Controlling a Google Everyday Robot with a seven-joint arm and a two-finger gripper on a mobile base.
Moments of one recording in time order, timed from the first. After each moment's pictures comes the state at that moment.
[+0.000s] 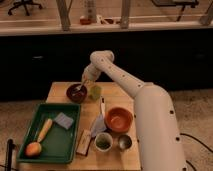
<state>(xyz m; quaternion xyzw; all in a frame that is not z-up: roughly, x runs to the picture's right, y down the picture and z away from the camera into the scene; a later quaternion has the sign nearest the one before) -0.119 -0.042 0.926 -0.13 -0.31 -0.30 0.89</state>
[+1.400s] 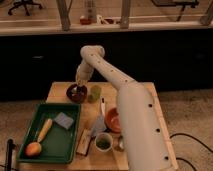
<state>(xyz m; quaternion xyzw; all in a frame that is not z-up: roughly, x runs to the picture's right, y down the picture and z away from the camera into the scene) -0.159 -0.031 0.912 -0.19 -0.33 -0.38 0.84</state>
